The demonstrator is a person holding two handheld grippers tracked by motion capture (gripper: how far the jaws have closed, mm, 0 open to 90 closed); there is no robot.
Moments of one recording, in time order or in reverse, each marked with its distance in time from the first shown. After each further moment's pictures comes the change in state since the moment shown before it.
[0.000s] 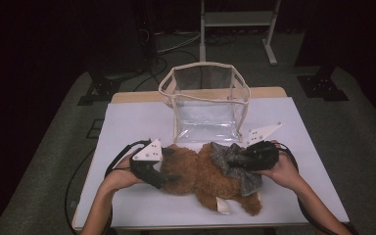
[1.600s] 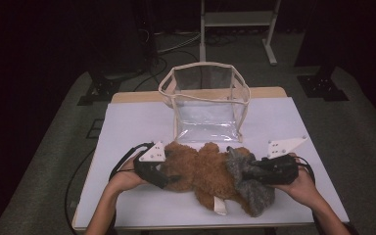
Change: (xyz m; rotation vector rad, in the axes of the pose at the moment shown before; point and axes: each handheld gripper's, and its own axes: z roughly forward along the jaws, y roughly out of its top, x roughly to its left) left arm 0.007 -0.015 0.024 0.012 0.063 -0.055; right arm 0.040 -0.022 -0.034 -0.070 -0.007 -0.027
